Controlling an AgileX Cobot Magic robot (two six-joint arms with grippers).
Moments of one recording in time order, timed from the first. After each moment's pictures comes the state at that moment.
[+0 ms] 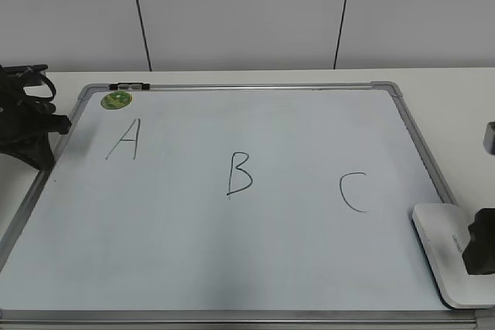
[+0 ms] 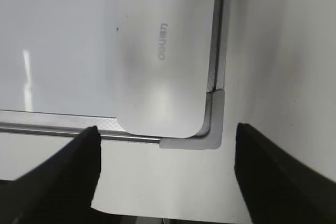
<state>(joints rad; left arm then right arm) 0.03 2.14 -1.46 -0.15 0.84 0.13 0.14 1.27 -0.64 0.07 0.78 0.03</state>
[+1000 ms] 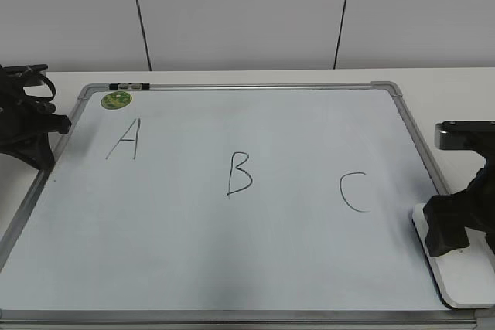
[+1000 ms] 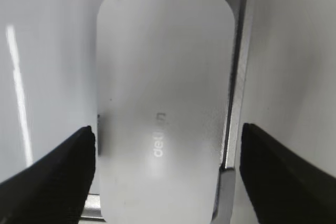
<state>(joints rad) 0.03 2.14 -1.46 -0.15 0.84 0.13 0.14 1.59 -0.78 0.06 0.69 0.04</state>
